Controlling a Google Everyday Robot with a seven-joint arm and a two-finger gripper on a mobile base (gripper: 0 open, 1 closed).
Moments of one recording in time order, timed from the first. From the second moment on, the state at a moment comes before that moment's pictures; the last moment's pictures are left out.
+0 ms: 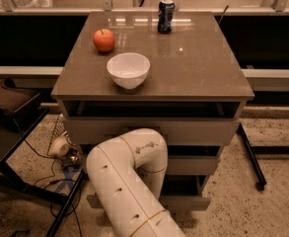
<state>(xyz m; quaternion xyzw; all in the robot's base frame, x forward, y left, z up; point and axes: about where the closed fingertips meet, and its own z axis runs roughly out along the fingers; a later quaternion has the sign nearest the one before) 0.505 -0.067 0.123 -0.72 0.65 -0.19 0.14</state>
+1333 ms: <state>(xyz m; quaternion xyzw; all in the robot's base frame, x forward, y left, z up) 0.505 -0.067 0.123 -0.72 0.65 -0.19 0.14</state>
